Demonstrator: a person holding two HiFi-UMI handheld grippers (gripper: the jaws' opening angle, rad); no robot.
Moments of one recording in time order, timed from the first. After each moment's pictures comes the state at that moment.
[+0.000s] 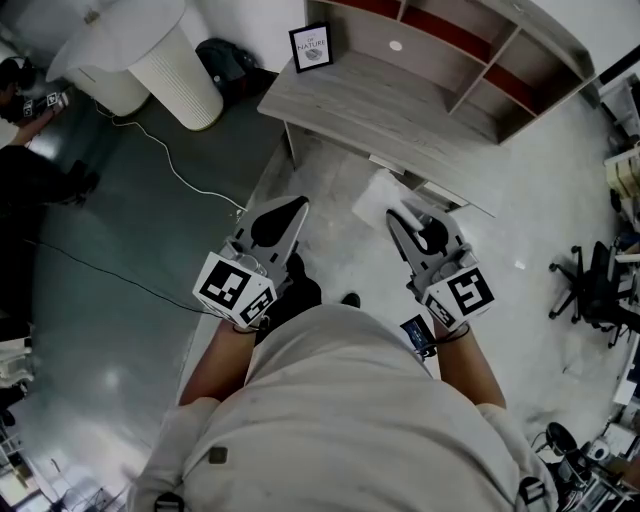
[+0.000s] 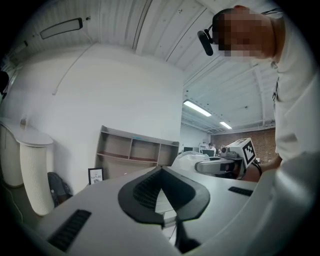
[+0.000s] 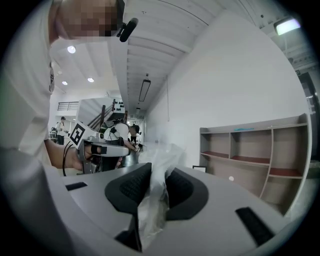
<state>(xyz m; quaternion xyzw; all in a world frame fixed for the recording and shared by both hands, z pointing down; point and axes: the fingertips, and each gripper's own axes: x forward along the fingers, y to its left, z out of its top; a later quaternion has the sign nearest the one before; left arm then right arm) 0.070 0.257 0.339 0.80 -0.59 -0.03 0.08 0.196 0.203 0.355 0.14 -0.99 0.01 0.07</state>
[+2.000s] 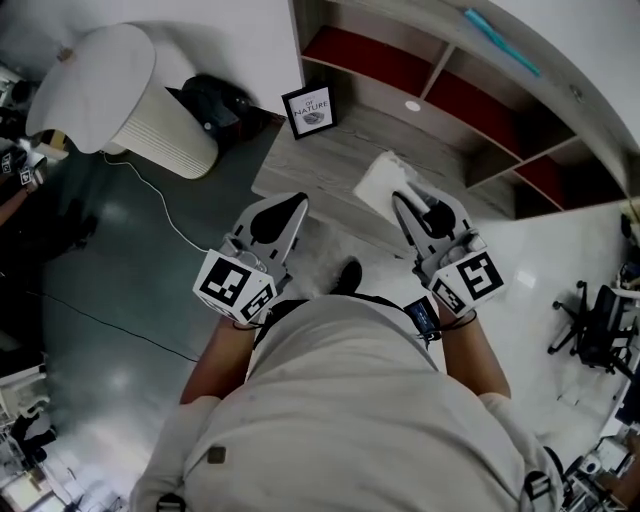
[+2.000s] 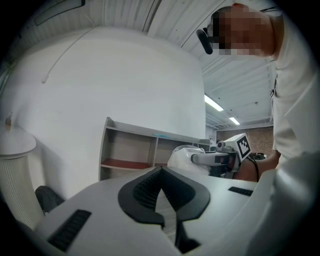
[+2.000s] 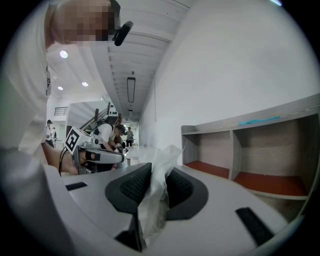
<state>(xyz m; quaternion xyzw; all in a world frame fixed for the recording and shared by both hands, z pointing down) -0.099 -0.055 0.357 0.80 -0.60 0.00 0.09 0.026 -0.128 0.360 0.14 -0.99 0.03 0.05</state>
